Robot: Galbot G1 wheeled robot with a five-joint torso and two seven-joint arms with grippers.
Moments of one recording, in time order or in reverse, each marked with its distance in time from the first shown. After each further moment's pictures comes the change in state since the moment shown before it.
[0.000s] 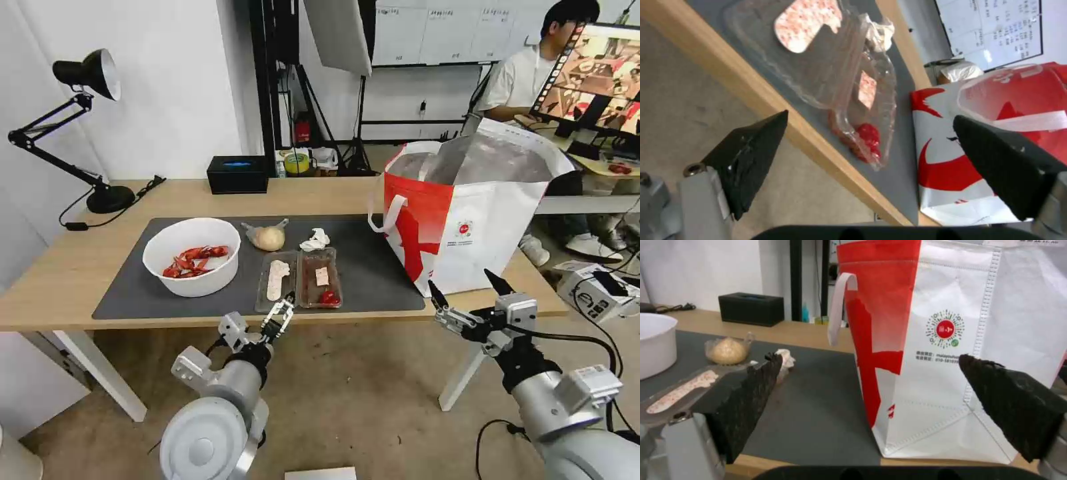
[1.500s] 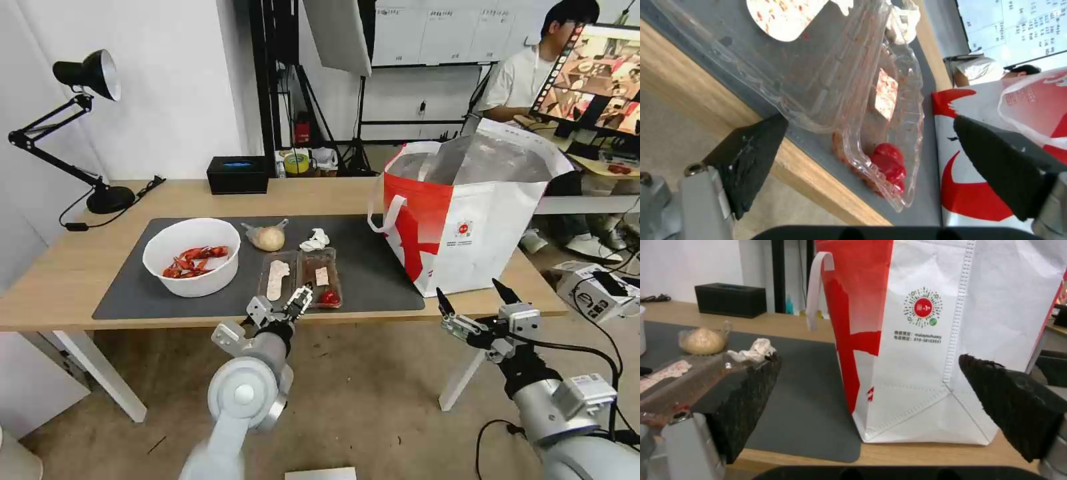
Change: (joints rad) left arm -0.191 -0.041 0.045 0.219 -0.014 -0.020 -0.048; right arm -0.010 0.037 0.011 -0.048 -0.034 0.032 -0.004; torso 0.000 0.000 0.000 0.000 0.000
